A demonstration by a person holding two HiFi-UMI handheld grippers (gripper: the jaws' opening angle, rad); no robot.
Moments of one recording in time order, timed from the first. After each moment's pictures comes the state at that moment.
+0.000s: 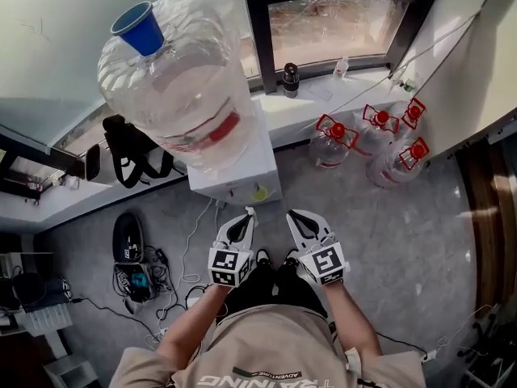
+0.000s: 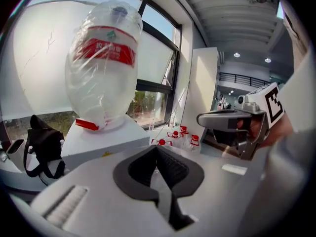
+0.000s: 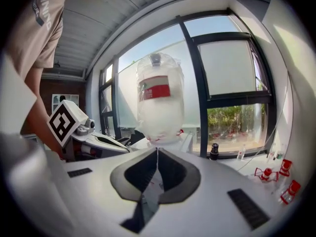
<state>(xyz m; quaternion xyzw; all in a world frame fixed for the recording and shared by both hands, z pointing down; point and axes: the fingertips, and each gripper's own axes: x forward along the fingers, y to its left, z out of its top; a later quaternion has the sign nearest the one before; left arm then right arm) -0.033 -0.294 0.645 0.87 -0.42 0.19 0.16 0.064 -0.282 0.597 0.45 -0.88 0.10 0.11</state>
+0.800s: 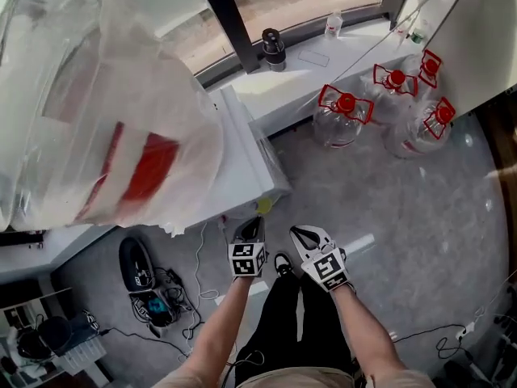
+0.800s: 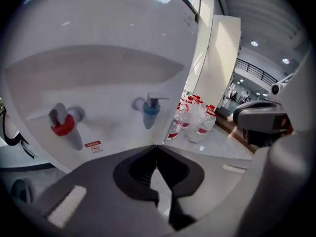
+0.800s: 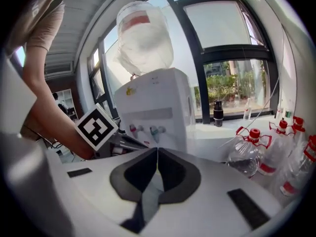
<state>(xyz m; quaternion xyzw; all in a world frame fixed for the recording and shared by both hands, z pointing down) -0.043 -0.365 0.939 0.82 -0.40 0.30 0.27 0.040 -0.312 0.850 0.43 -0.86 0.21 0.17</state>
